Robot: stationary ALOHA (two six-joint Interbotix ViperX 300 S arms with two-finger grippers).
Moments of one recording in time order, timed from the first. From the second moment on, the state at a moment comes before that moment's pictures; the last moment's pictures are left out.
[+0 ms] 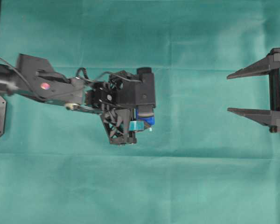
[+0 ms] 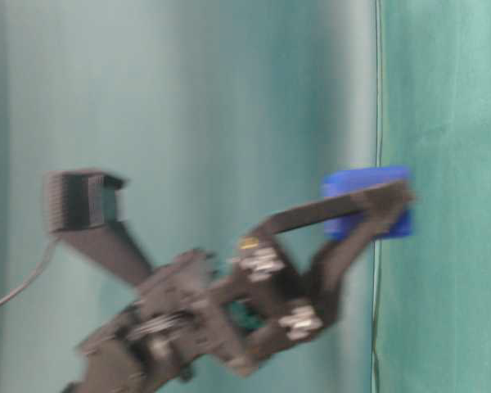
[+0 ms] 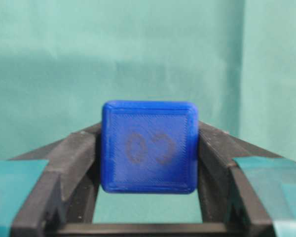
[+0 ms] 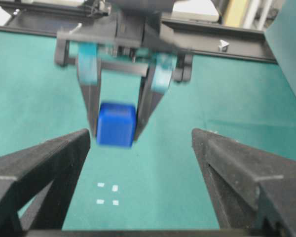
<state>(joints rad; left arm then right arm) -0.02 0.02 0.43 0.00 0.35 -0.07 -0.01 -0.87 1.16 0.02 -0.20 0.01</state>
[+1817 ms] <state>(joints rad) -0.02 -0.11 0.33 0.01 0.49 -0.06 -0.01 -0.87 1.16 0.02 -0.20 0.01</state>
